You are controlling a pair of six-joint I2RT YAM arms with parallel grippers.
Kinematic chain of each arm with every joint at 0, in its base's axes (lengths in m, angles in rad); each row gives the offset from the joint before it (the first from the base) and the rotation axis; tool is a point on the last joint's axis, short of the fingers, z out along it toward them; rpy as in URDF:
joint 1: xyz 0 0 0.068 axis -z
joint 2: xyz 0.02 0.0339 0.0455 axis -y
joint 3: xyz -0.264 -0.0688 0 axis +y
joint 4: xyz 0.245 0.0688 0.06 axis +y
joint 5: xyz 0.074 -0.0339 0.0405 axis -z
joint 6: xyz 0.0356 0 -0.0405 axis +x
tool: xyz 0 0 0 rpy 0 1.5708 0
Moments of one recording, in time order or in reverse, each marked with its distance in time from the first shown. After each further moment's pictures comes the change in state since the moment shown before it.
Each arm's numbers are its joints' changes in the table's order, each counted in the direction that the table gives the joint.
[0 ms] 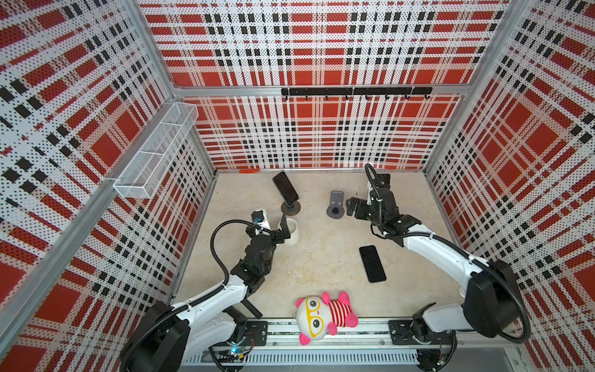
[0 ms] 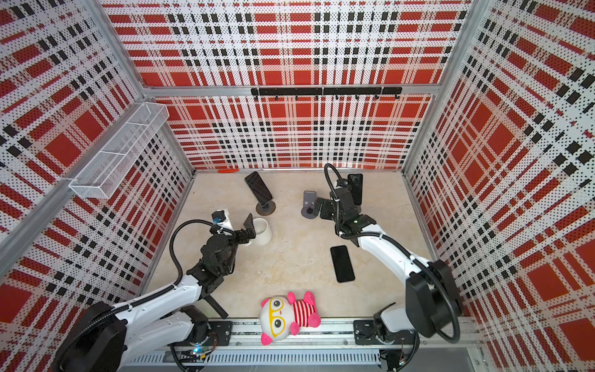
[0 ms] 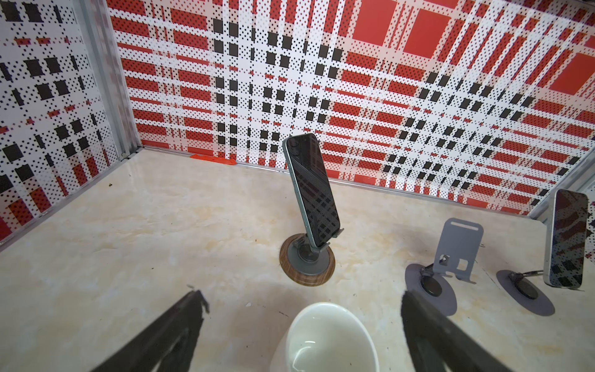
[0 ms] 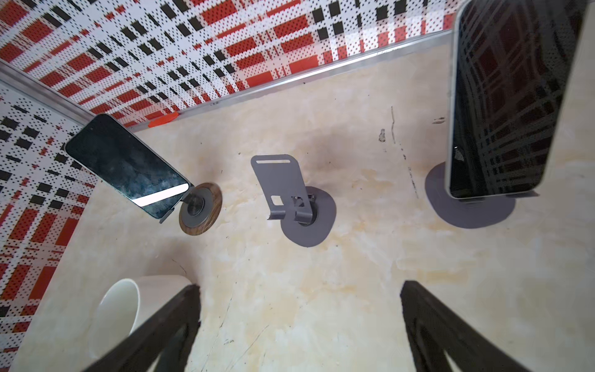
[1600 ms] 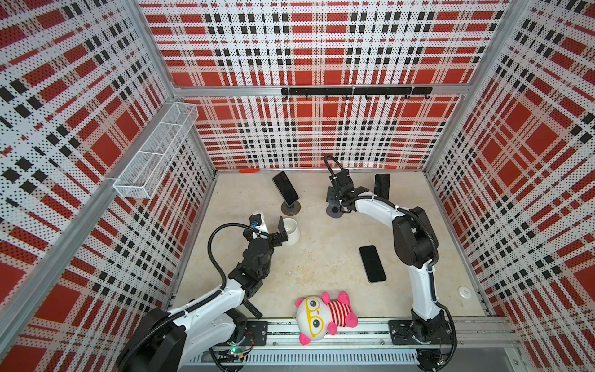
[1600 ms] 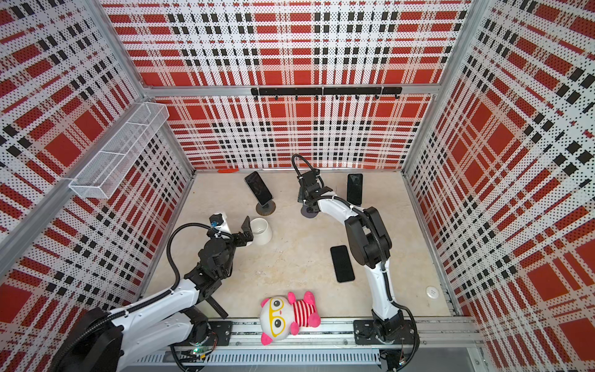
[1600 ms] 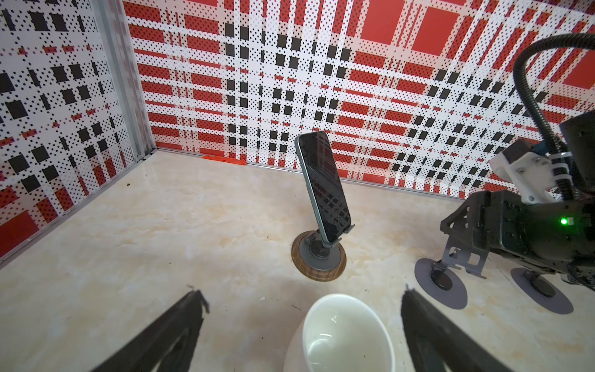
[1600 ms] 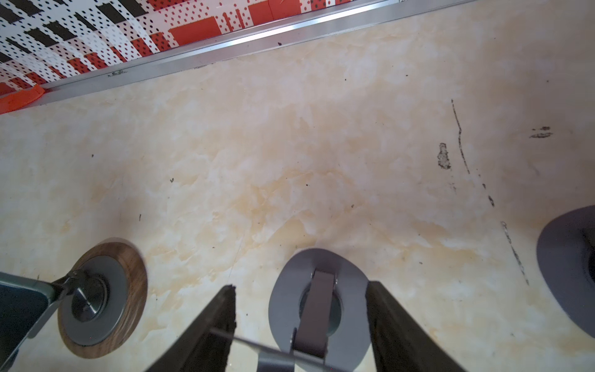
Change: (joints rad) left arm 0.000 0.053 0.041 0.001 -0.026 0.023; right arm -0.043 -0.687 -0.666 0.239 0.163 0.044
